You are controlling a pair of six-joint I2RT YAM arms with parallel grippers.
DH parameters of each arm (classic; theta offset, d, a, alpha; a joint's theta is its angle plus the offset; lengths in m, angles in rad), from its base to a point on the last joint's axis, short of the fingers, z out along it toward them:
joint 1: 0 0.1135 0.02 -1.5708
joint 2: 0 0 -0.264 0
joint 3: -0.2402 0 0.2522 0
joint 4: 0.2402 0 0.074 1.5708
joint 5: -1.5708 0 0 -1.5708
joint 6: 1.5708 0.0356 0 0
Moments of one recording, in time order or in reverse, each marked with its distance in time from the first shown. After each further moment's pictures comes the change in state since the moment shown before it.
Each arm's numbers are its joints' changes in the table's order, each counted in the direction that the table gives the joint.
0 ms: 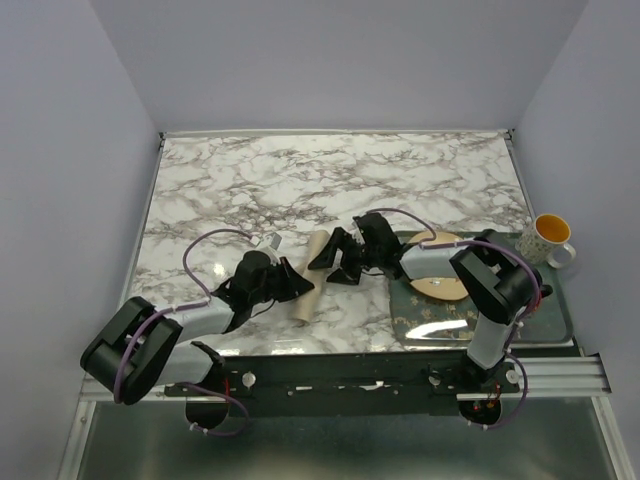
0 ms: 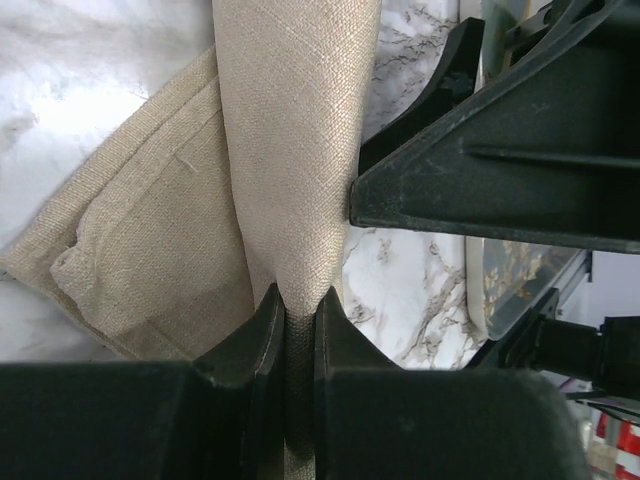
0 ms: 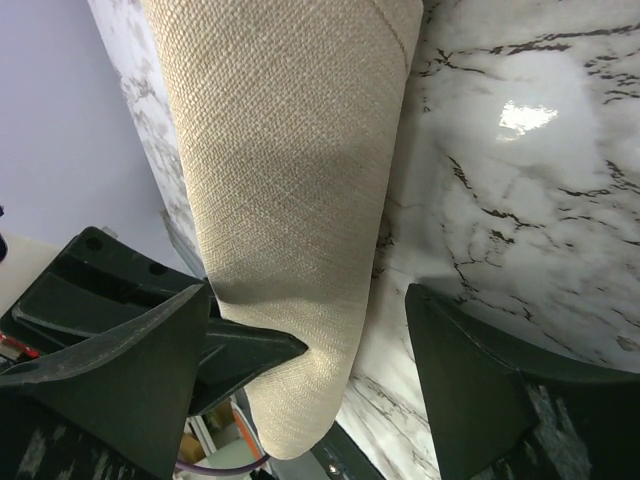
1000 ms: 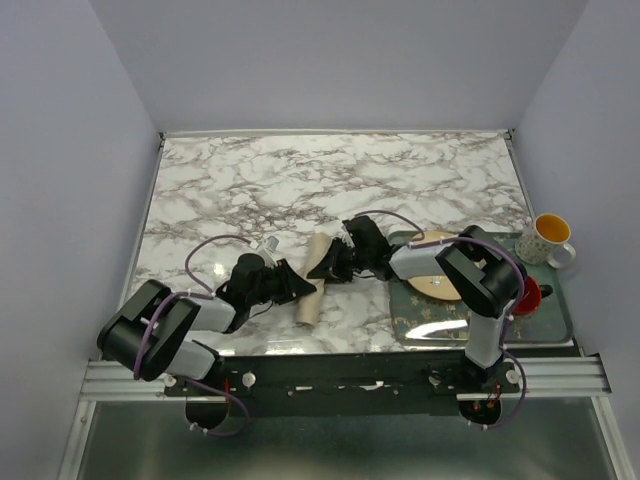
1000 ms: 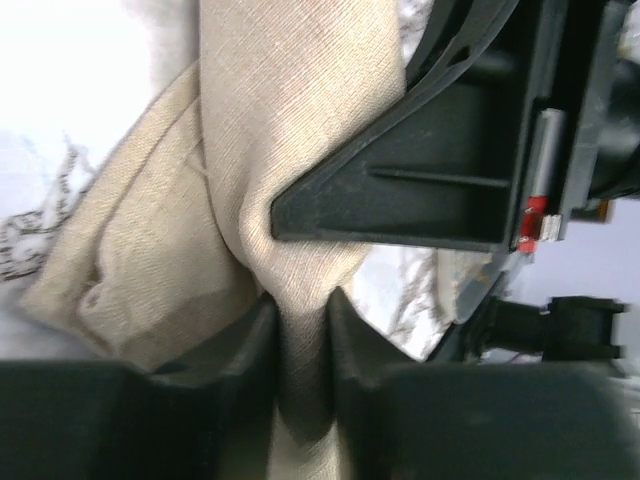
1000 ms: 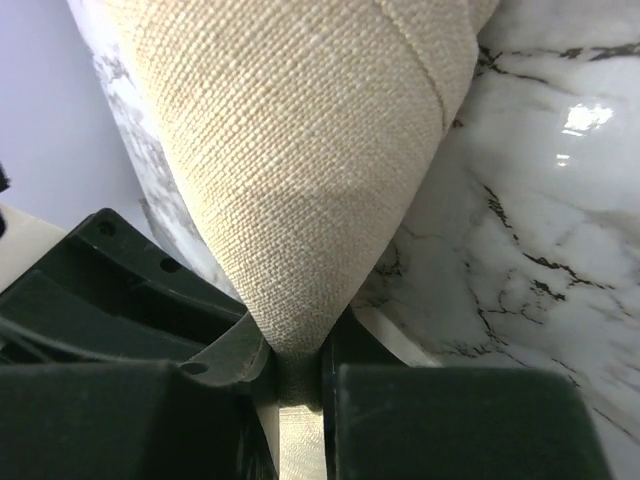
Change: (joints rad) left arm 0.075 0.171 0.082 -0.318 -0.172 -0.117; right arm 0.039 0.087 -0.048 -0.028 0.000 -0.013
